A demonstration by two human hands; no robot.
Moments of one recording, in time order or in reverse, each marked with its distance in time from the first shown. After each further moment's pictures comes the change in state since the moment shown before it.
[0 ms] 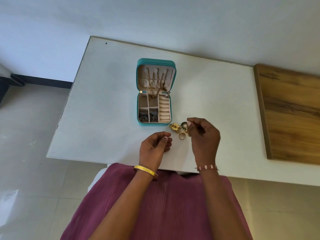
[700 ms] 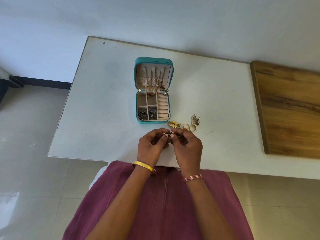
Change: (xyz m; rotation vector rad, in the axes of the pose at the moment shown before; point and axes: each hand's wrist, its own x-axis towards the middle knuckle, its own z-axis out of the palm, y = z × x) left_hand 0.003 -0.003 -0.005 -0.008 -0.025 0.053; right_hand -0.039 0.011 0.016 -0.017 -0.097 0.073
